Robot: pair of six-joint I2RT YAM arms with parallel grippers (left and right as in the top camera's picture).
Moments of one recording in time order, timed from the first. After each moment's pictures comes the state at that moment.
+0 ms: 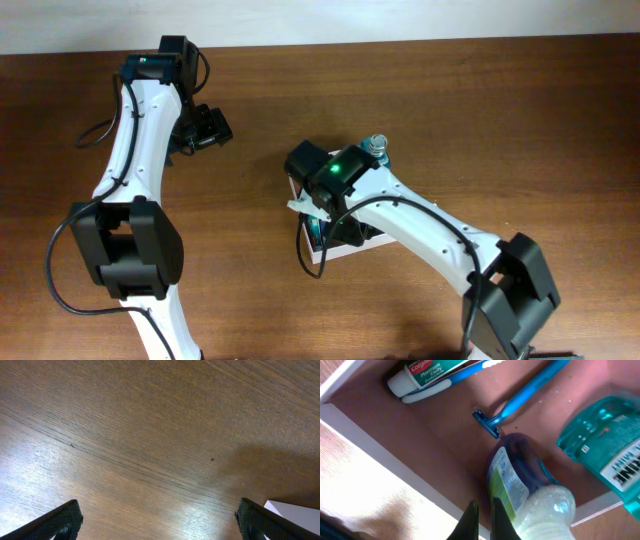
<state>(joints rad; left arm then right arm) -0.04 2.12 1.99 -1.39 -0.09 -0.47 0.75 1.87 1.55 -1.28 0.18 -0.46</state>
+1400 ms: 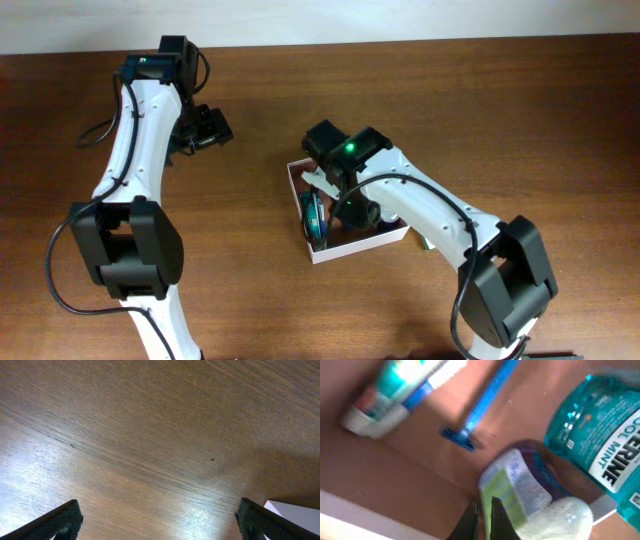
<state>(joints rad) -0.04 2.12 1.99 -1.39 -0.09 -0.47 0.63 1.92 1.59 -1.23 0.11 -0.32</state>
